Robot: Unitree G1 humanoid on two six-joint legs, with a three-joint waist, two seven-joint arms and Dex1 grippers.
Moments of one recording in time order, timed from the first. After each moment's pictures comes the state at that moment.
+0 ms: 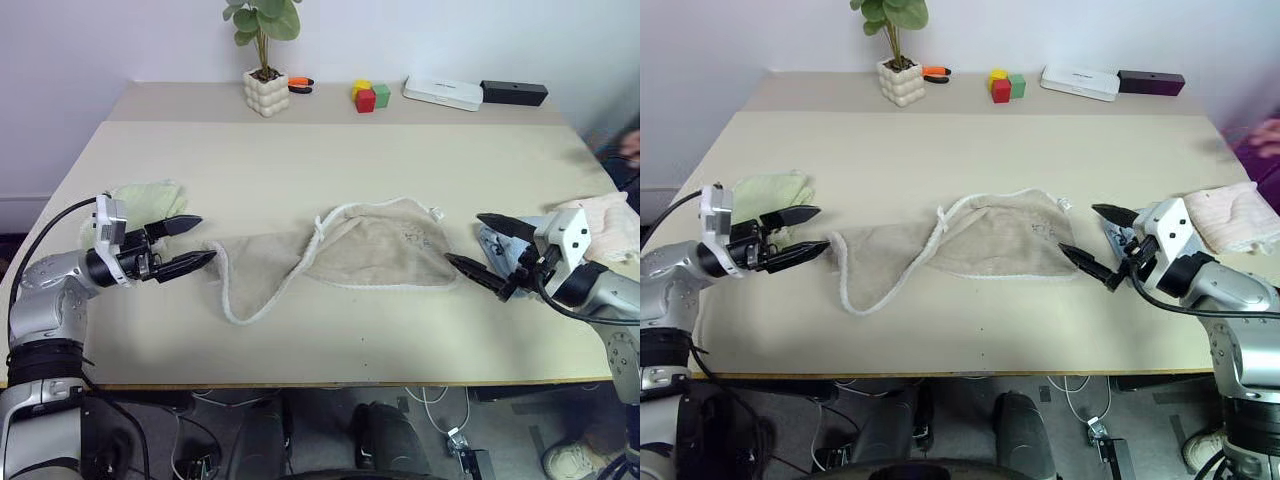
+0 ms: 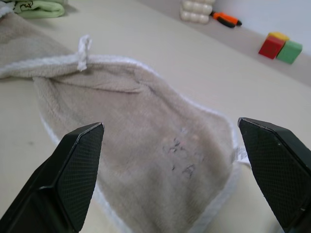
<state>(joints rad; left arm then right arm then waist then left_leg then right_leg) -0.38 0.71 0.28 0.38 -0.54 0.18 -1.44 -0.10 -0.77 -0.32 -0.22 0.50 0.29 0.90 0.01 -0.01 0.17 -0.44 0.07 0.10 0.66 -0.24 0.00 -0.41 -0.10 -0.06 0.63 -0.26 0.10</state>
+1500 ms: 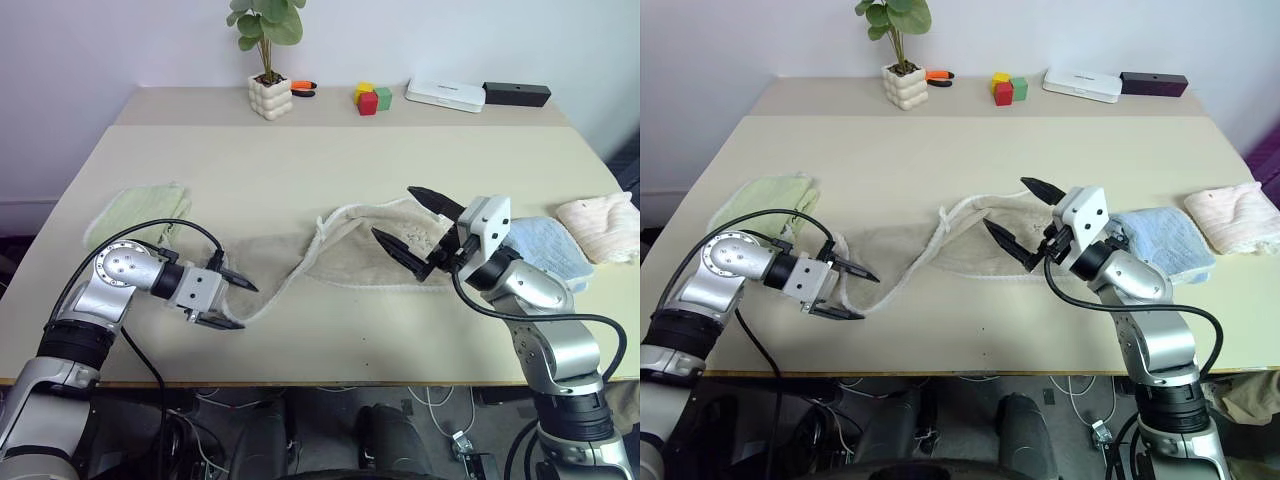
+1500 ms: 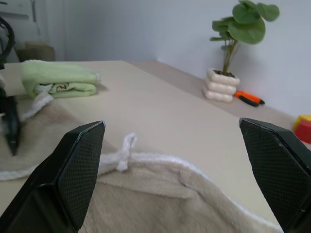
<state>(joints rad) -0.50 0.79 -0.24 0.41 -0.11 -0.49 -1.54 -0.20 -0.49 -0.09 -0.37 0.40 0.23 0.66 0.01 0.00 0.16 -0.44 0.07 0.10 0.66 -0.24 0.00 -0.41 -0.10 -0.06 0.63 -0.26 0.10</state>
